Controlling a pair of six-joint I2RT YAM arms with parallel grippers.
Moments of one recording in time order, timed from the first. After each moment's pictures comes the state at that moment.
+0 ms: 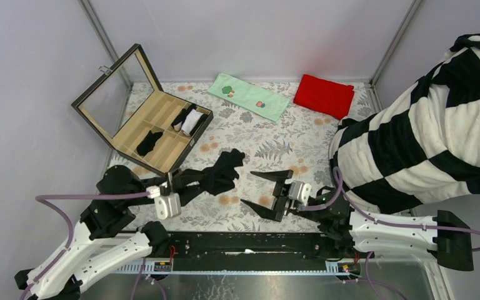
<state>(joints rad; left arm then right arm) -0.84 0.50 0.86 -0.28 0.57 0.56 1.26 0.80 0.27 0.87 -0.01 -0.20</state>
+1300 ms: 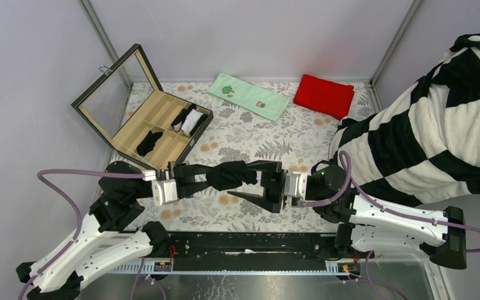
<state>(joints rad) -0.85 0.60 0.91 -0.05 0.69 0.36 1.21 0.93 0.76 0.60 -0.44 -0.35</state>
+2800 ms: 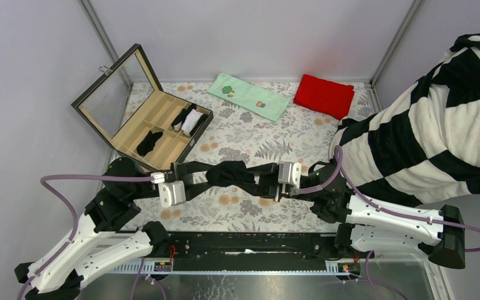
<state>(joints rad) -0.85 0.60 0.94 -0.22 0.61 0.48 1.20 0.96 0.73 0.62 -0.31 -0.20</state>
